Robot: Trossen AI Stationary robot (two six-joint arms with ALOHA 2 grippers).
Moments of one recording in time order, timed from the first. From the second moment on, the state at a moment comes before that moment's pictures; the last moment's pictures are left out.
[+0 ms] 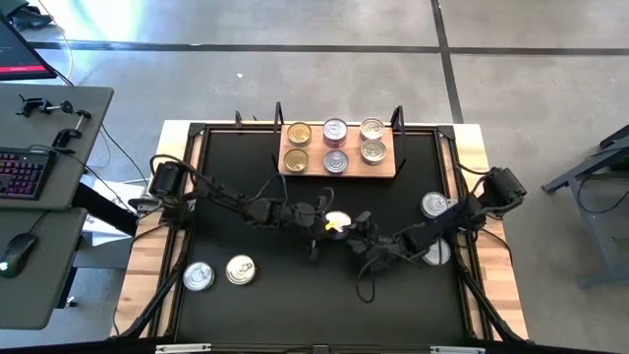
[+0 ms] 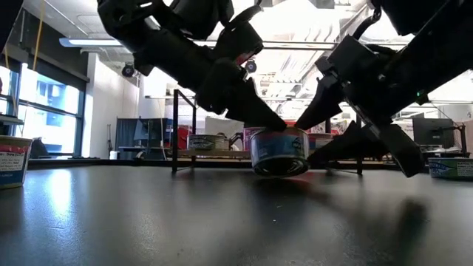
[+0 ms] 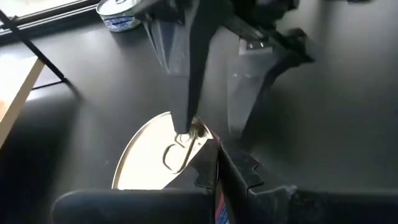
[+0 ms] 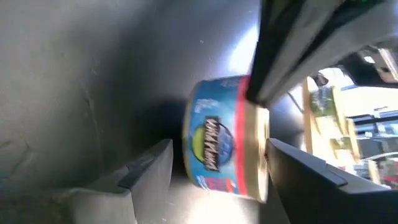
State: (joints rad) left arm -0.12 1.90 0.98 0.38 -0.09 0.19; right arm 0.44 1.71 0.65 0.28 0.72 -0.47
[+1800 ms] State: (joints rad) left arm -0.38 1.75 0.76 0.16 -0.65 -0.23; right arm -0.47 1.49 1.19 -0.56 0.61 -0.51
